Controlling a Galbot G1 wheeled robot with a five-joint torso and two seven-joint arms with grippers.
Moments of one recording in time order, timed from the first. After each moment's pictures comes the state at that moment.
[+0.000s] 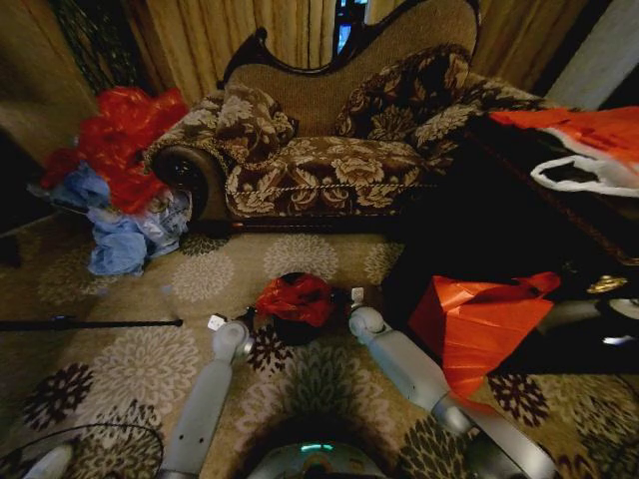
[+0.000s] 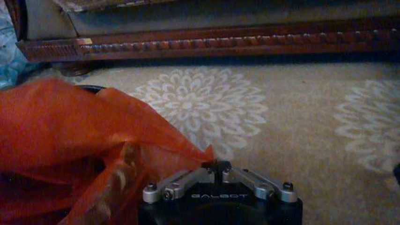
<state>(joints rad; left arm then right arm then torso) 0.97 -1.36 -0.43 -1.53 -1.42 0.12 -0.75 -0.57 1.30 -0.21 1.17 0.72 -0.26 0.23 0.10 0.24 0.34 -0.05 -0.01</state>
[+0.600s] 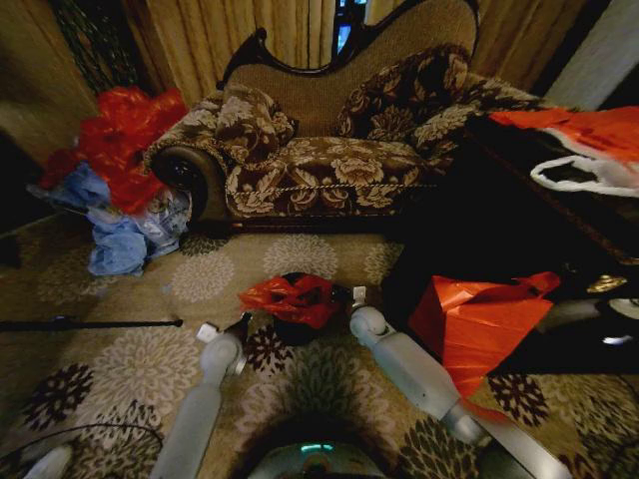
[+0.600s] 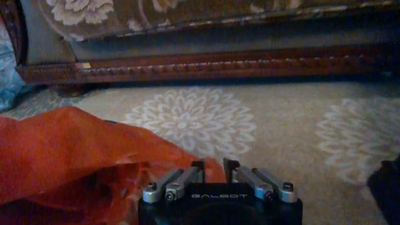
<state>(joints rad) 1.27 -1.29 -0.49 -1.99 -1.34 0.17 -0.79 -0.61 1.22 -0.23 1.38 0.79 -0.28 0.38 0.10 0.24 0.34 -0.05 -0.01</state>
